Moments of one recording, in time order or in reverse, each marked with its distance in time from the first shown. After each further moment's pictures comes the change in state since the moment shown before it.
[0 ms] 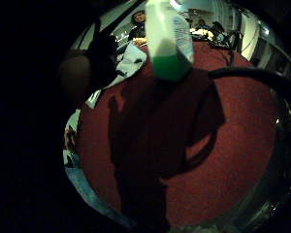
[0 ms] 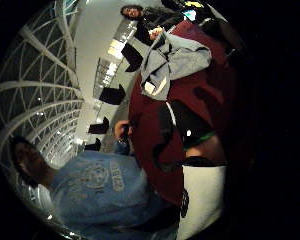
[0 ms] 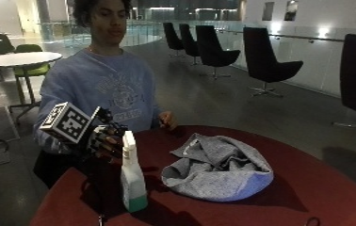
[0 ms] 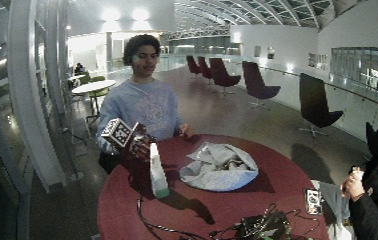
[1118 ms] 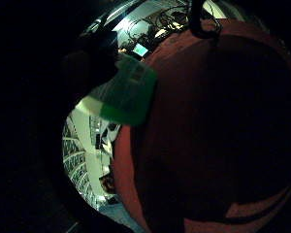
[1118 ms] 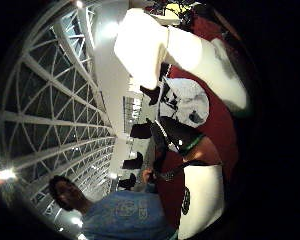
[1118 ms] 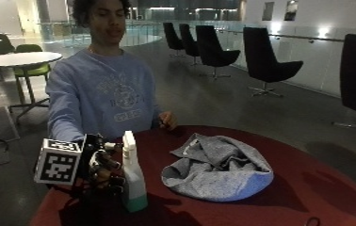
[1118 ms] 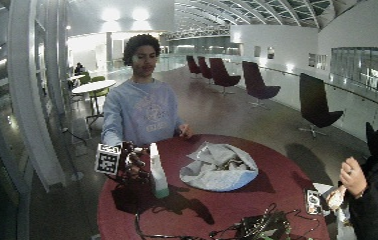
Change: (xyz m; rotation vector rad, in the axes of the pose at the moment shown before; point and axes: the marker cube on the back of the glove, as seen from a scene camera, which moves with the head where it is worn) arm 0.063 -0.082 0.009 0.192 -0.367 0.302
